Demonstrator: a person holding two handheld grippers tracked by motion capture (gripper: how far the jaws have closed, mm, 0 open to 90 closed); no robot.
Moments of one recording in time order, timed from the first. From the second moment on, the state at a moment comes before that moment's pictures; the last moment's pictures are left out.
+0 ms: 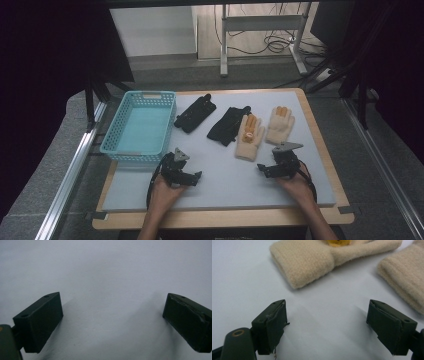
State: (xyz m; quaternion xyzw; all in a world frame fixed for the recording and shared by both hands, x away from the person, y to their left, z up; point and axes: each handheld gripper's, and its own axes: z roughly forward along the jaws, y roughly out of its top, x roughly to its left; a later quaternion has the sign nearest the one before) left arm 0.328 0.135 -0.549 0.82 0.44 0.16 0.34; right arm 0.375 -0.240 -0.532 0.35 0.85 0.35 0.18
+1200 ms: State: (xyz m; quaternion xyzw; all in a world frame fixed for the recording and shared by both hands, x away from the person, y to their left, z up) left arm 0.327 0.135 -0.549 0.82 0.44 0.16 0.34; right arm 0.378 -0.242 -0.530 0.36 0.85 0.36 0.16
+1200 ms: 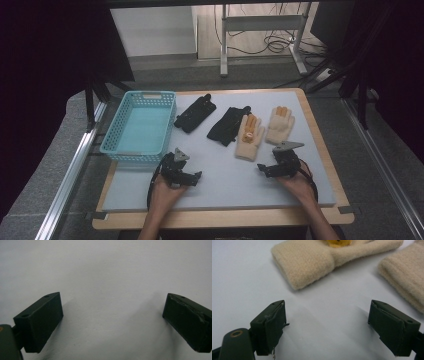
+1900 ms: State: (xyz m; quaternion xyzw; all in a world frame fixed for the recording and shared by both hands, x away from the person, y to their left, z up) left arm 0.327 0.135 -0.549 0.82 0.44 0.16 0.34; right arm 0.416 -0.210 -0.492 0.36 0.84 0.39 0.14
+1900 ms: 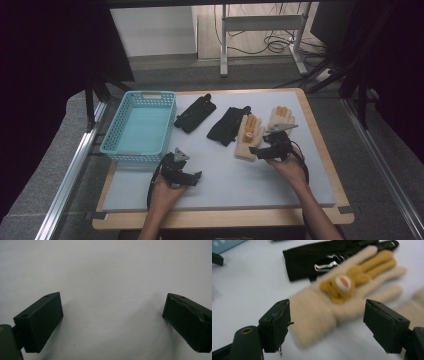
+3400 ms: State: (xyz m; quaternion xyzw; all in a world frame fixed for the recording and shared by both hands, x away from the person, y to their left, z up) left arm 0.327 0.135 -0.549 0.82 0.44 0.16 0.34; right arm 0.541 -0.116 -0.518 0.41 0.84 0.34 0.10
